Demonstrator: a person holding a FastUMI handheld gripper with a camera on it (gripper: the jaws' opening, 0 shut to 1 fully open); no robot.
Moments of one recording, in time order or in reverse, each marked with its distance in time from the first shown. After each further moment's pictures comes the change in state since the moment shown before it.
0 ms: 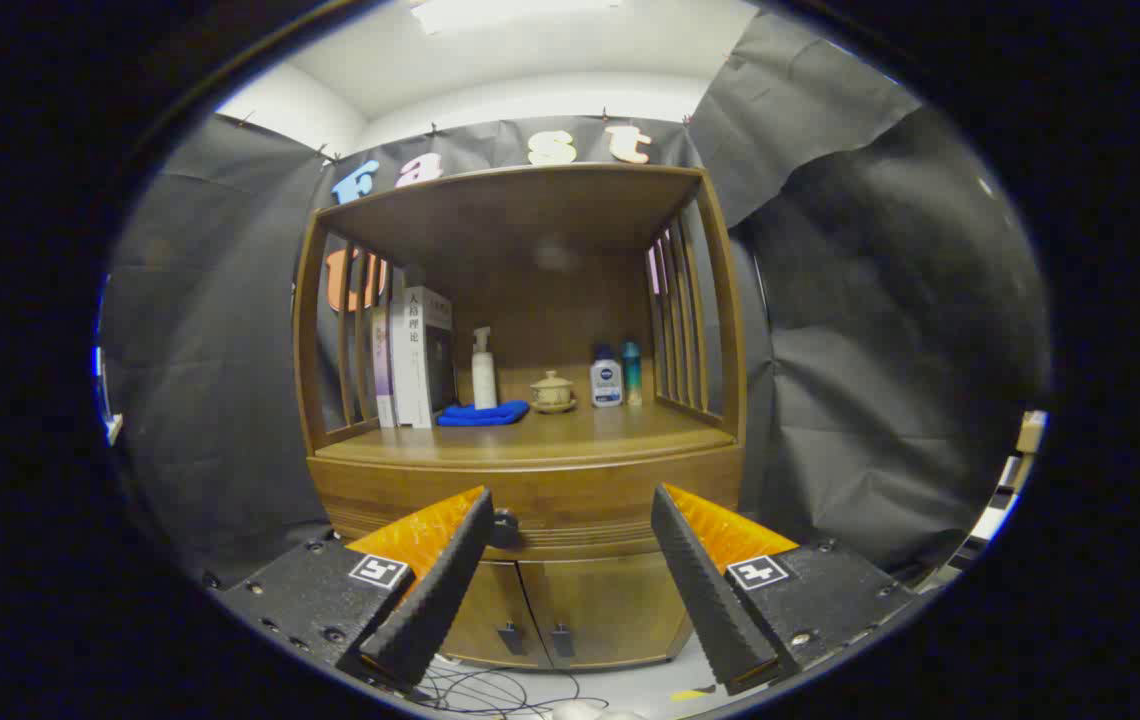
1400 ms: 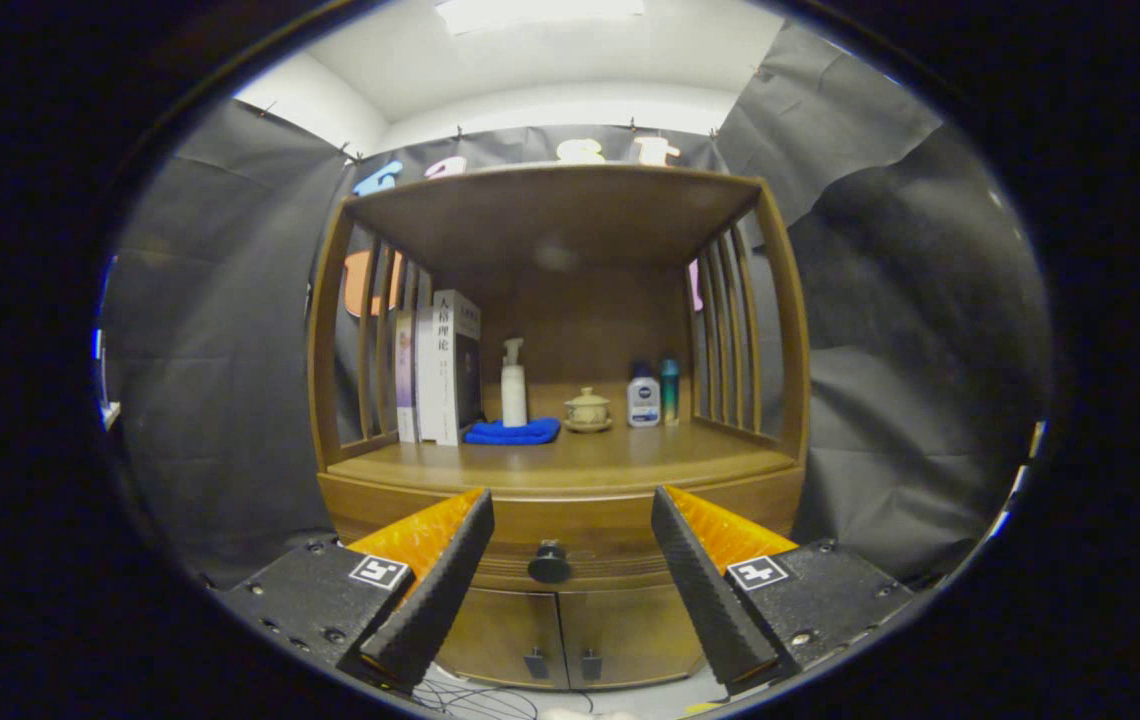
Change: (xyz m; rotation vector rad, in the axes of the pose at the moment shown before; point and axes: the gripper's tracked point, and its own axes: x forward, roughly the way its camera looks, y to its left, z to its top) arm 0.061 0.066 -0.010 -0.053 -0.038 0.034
